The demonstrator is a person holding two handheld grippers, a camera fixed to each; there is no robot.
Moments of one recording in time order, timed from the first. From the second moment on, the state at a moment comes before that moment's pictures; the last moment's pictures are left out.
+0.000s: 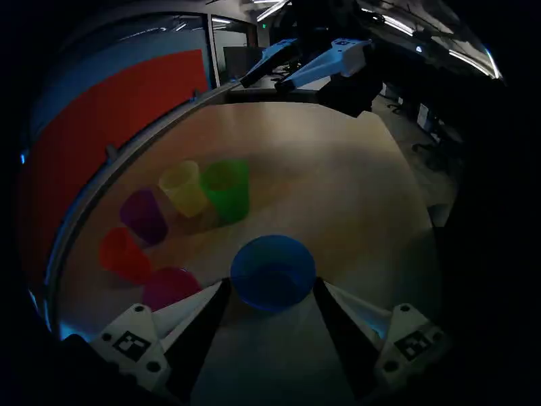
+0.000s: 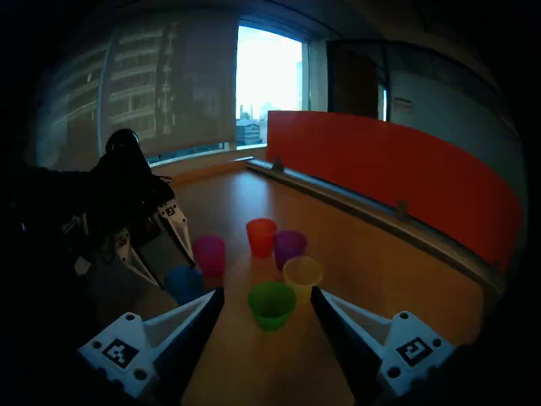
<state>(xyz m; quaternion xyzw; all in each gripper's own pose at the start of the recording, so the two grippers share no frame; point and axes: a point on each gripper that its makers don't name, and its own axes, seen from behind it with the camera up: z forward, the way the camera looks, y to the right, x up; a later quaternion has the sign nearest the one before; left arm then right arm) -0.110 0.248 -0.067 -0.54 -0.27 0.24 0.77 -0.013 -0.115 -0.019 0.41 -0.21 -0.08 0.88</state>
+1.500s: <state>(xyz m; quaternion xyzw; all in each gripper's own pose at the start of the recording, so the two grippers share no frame) -0.119 0.272 -0.062 -0.54 -0.26 0.21 0.77 -0.019 -0.109 -0.019 0.41 -0.22 -0.07 0.88</state>
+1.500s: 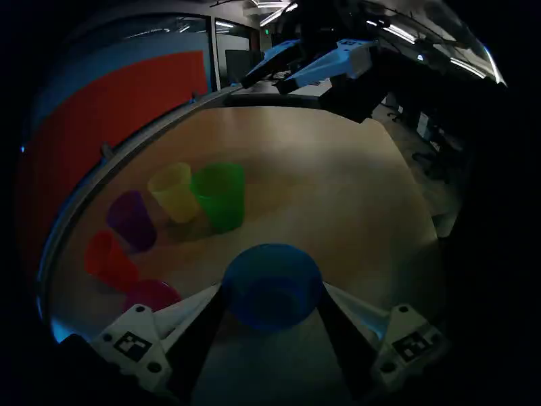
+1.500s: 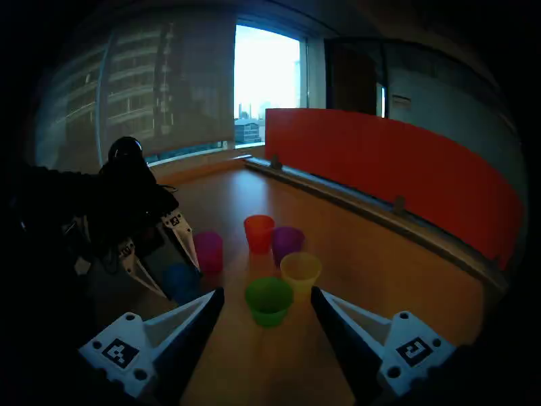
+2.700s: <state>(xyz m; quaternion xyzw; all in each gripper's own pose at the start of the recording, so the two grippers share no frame) 0.030 0.245 -0.020 -0.49 -0.10 0.11 0.86 -0.054 -0.119 -0.009 0.41 -0.24 -0.09 0.88</state>
